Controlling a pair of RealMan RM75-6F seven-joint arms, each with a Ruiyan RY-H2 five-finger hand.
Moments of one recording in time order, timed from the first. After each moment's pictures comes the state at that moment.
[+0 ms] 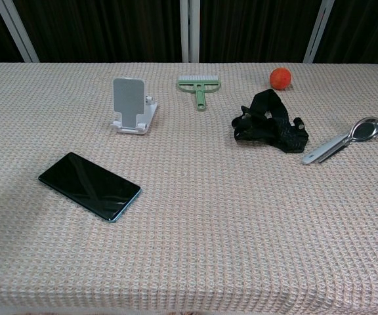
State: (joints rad) left arm -0.27 -1.11 0.03 -1.58 1.86 1.42 0.14; right arm 0.01 -1.11 0.06 -1.49 -1.54 1.56 0.11
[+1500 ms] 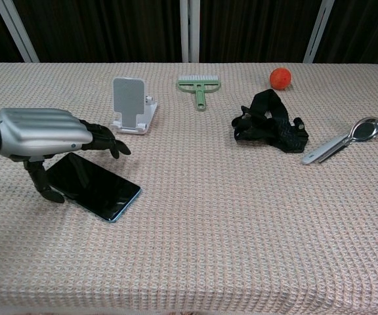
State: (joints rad) left arm -0.76 -1.38 -0.01 -1.47 1.58 0.71 0.19; right arm -0.05 -1.11 0.08 -1.43 -1.49 1.62 0.17
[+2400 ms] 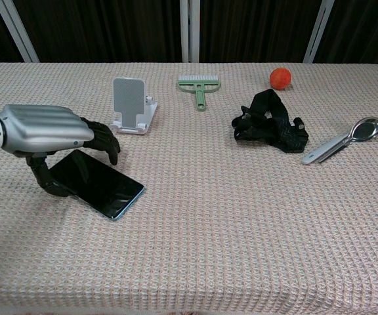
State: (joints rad) left arm -0.79 -1.38 0.01 -1.49 1.47 0.70 0.28; right arm -0.05 -1.11 0.08 -1.44 -1.49 1.60 0.16
